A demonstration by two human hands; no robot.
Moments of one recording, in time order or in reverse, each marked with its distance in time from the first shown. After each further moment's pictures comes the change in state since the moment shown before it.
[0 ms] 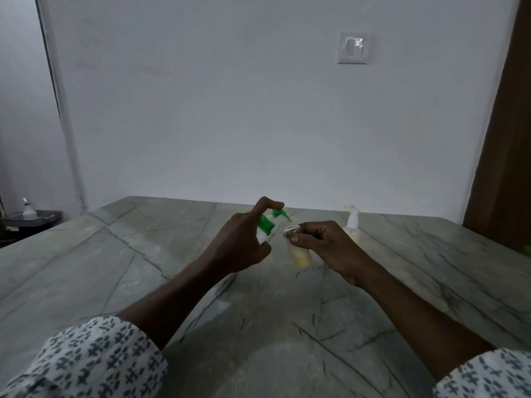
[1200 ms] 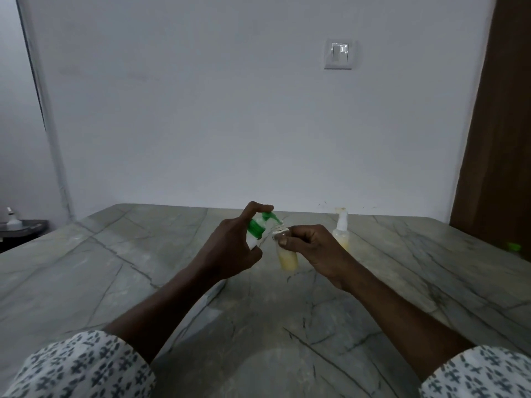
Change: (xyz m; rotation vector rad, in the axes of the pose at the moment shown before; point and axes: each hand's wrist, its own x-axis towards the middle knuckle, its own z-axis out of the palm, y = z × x) left_hand 0.001 0.002 0.000 -0.041 0.025 0.015; right_hand 0.000 -0.001 0.003 0.059 0.027 -0.004
